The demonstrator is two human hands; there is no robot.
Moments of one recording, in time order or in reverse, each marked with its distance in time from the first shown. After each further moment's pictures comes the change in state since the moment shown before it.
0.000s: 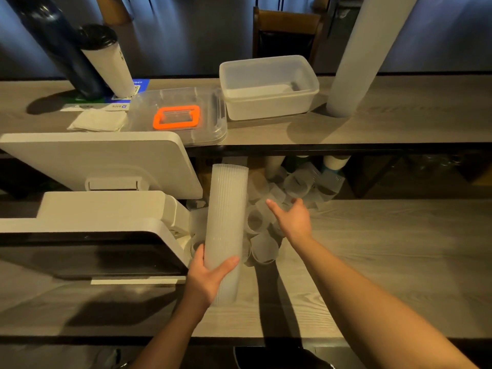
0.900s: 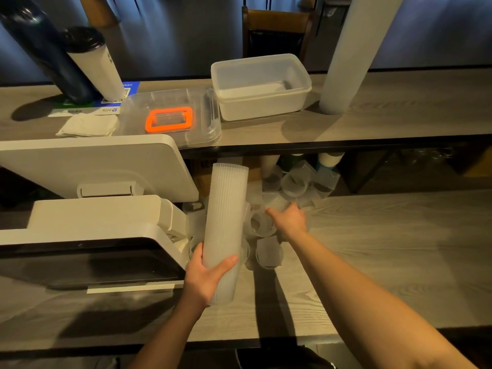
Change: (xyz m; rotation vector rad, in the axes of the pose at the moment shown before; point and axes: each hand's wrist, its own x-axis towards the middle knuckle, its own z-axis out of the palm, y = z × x) left_hand 0.013 -0.001 -0.002 0.074 -0.012 0.026; right_hand 0.010 0.001 0.011 -0.081 -0.048 0.175
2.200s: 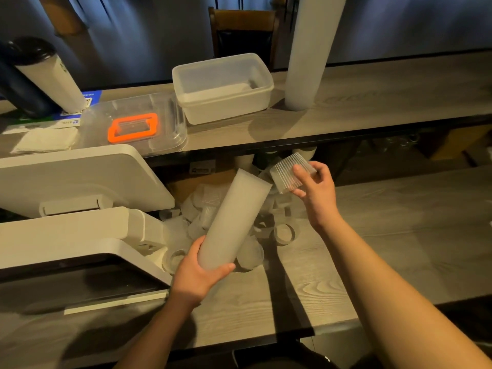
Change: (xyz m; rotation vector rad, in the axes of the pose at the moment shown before) left_hand 0.007 0.012 0.020 0.421 -0.112 0.175; right_hand -0.029 0.008 -0.137 1.015 -0.042 -0.362
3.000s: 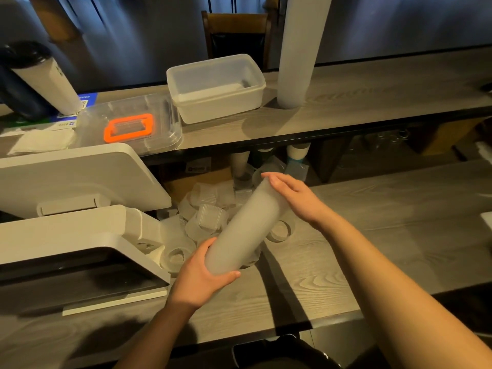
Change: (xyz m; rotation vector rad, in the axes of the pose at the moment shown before) left_hand -0.014 -0.003 0.003 0.136 -0.102 0.144; right_hand -0.021 -0.014 0.005 -0.662 -0.446 -0.002
